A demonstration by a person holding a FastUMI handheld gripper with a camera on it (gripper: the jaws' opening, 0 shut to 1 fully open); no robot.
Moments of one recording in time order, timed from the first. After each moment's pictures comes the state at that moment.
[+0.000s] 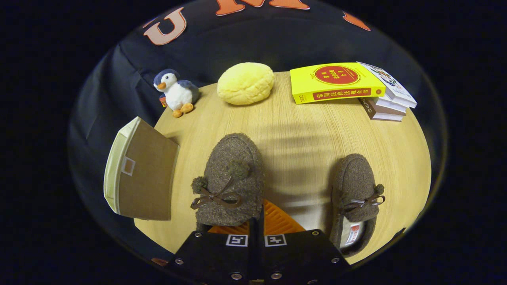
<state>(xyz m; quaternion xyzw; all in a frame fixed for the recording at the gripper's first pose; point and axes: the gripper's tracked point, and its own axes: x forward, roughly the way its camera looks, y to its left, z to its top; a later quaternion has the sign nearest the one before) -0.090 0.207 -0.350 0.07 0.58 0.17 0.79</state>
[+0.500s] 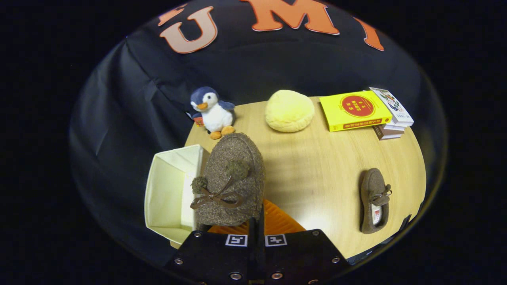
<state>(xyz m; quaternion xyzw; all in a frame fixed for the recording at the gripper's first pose) -0.087 0.345 -0.230 0.06 0.55 0.16 0.82</state>
